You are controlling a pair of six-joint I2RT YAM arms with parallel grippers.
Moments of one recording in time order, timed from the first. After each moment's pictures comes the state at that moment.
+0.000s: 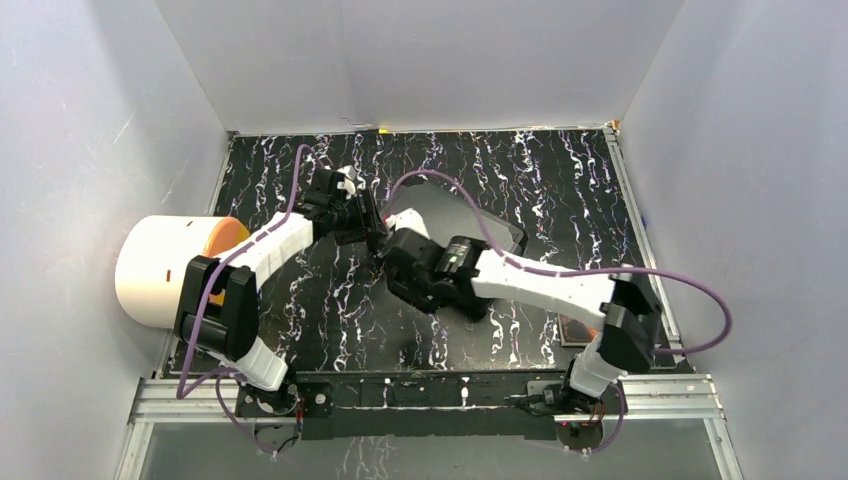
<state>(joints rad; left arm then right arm) -0.33 1.59 1.08 -0.39 0.22 -0.52 1.15 1.57 1.37 -0.79 0.36 0.50</state>
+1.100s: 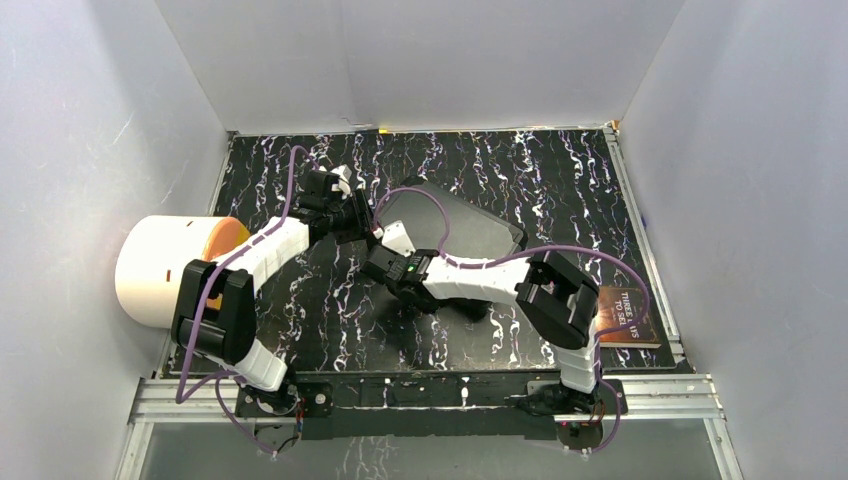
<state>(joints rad) -0.31 1.56 1.02 -0.30 0.25 -0.53 1.16 1.92 1.37 -0.61 0.58 0.56</state>
